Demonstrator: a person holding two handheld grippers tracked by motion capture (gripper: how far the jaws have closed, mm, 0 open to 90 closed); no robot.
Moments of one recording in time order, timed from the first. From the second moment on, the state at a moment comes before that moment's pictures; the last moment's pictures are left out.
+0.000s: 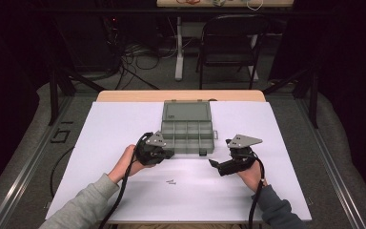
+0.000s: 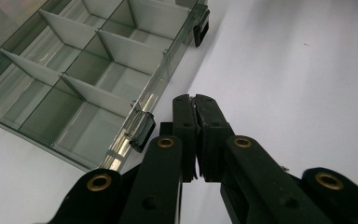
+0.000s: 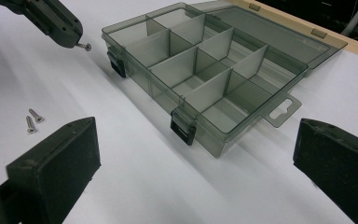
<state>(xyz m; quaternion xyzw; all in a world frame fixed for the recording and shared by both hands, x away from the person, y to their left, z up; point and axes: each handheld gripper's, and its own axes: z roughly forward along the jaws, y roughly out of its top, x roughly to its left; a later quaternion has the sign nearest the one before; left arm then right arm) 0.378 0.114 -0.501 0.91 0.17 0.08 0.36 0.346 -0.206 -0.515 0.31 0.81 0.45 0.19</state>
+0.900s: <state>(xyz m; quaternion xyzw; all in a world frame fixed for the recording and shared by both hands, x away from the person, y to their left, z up) 0.395 0.102 -0.496 0.92 0.16 0.08 0.35 0.346 -0.207 -0.514 0.31 0.81 0.46 0.19</state>
